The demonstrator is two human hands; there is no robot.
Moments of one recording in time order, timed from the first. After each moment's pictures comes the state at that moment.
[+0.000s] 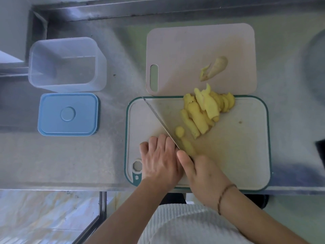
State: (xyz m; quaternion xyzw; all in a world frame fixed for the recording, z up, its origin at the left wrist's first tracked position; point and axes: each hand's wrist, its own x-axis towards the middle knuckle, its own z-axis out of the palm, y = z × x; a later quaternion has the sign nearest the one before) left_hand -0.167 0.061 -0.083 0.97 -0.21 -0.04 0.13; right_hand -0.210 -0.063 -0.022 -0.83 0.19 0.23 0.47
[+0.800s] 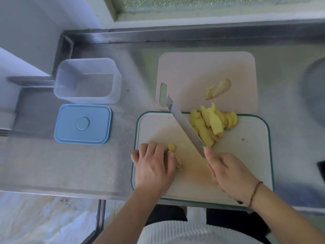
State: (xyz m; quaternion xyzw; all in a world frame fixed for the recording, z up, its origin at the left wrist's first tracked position) left_hand -0.149 0.083 -0.075 0.96 -0.13 0.01 0.23; right_hand -0.188 -0.111 -0.014 -0.81 0.21 0.26 0.48
